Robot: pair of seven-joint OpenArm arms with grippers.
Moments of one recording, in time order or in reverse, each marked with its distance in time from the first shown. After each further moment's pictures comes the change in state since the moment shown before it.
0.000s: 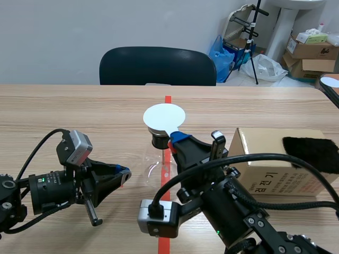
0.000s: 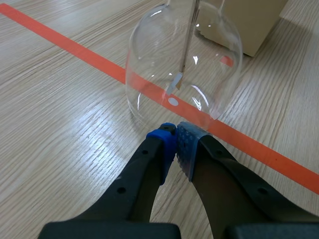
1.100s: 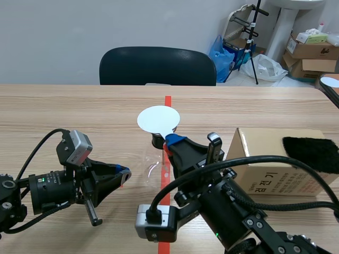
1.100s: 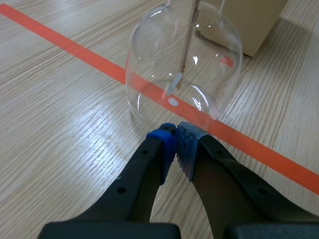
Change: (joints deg) left arm 0.0 0.0 0.0 0.0 0.0 0.0 0.0; right arm 0.0 0.0 0.0 0.0 0.2 0.0 2.3
